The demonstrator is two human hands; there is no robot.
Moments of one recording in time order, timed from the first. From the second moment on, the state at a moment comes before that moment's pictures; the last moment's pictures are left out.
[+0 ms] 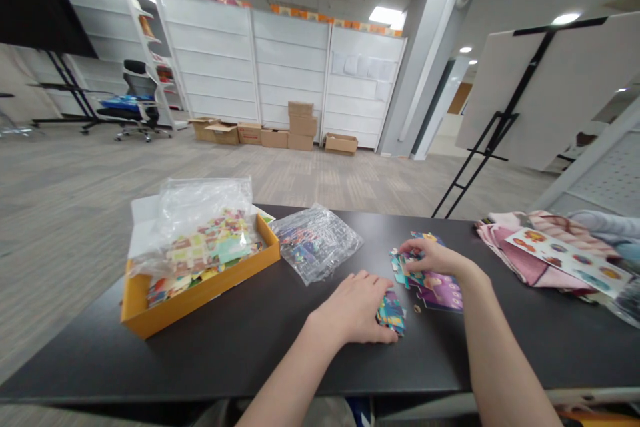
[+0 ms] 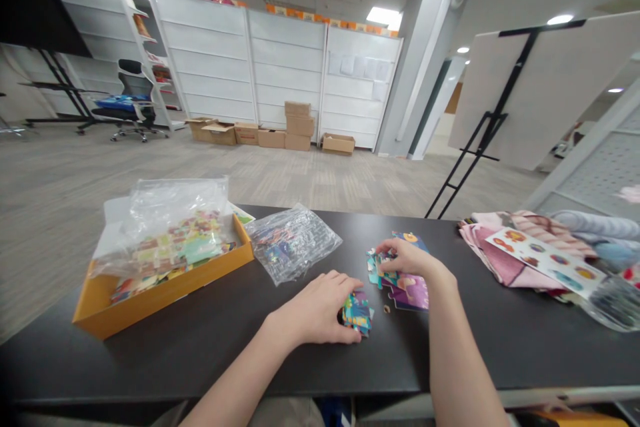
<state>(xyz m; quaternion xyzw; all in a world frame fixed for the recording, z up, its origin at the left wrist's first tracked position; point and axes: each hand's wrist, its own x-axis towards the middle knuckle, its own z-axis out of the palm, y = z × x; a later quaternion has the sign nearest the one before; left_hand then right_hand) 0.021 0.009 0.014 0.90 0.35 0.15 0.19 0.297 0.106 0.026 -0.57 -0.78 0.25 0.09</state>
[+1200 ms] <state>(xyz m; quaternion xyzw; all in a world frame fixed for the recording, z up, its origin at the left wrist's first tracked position) 0.022 0.024 0.003 0.83 0.44 0.25 0.25 0.219 0.085 0.026 -0.39 -0.72 0.54 0.21</state>
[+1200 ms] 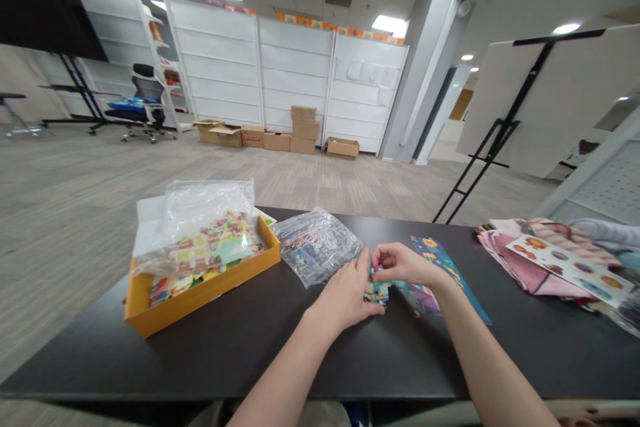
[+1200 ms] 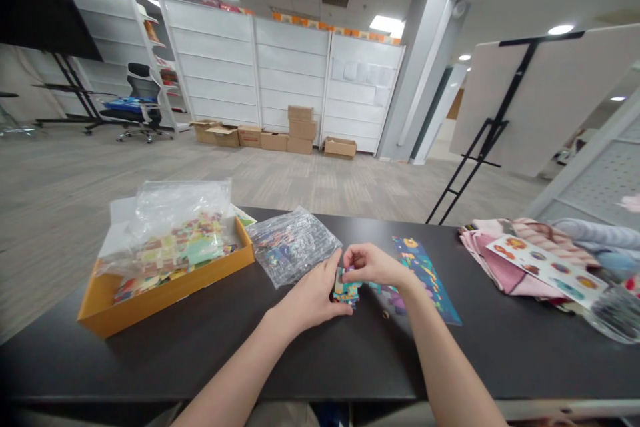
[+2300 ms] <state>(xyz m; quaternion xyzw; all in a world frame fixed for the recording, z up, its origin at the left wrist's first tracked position) 0.029 0.014 0.000 0.87 0.47 0.14 0.02 0.259 0.132 -0.033 -0.62 -0.74 -0.04 0.26</state>
